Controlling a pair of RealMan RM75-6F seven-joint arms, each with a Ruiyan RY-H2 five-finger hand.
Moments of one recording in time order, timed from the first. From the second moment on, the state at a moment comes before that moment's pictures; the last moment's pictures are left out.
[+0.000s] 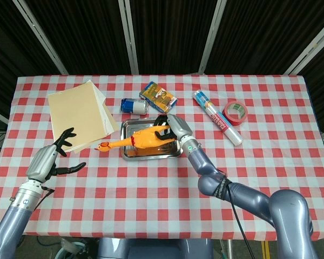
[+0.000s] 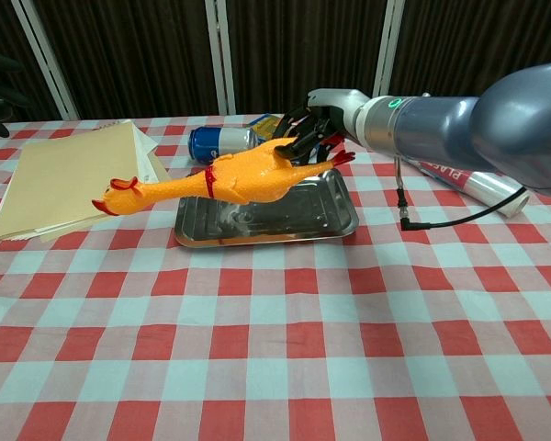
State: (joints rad) left arm -0.46 -1.09 -0.11 -1.99 1.13 1.21 -0.08; right arm 1.09 -1.76 0.41 -1.04 -0.76 0.59 0.15
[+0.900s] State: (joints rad) left arm -0.42 -1.03 -0.11 -1.92 1.16 1.19 -0.01; right arm 0.88 -1.49 0.41 -1.31 -0.91 0.84 0.17
